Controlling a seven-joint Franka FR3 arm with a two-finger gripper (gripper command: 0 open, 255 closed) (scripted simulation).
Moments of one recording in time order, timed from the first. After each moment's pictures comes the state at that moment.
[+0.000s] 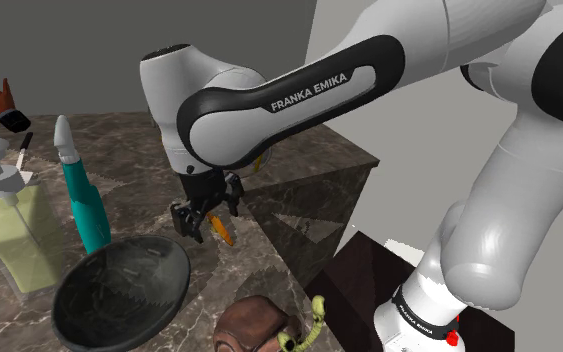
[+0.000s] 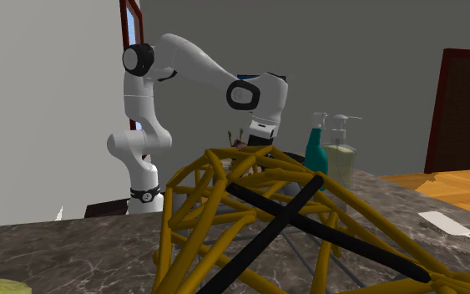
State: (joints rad) arm 0.16 0.07 0.47 -2.05 -0.08 1.89 0.64
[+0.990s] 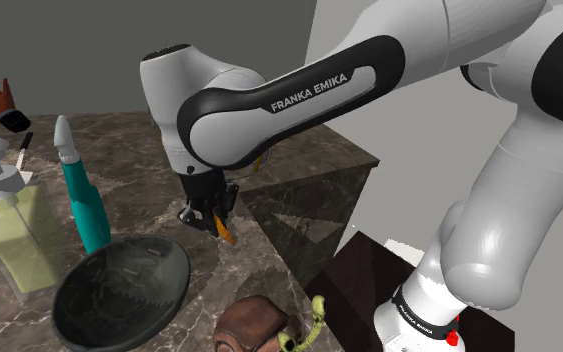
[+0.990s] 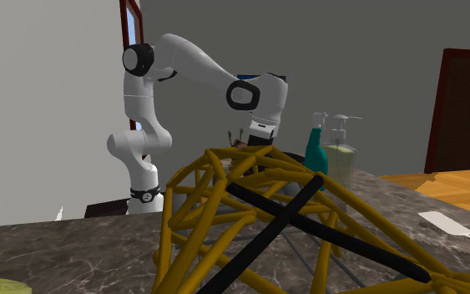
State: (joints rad) arm 0.16 0.07 0.47 -2.05 -0.08 1.89 0.64
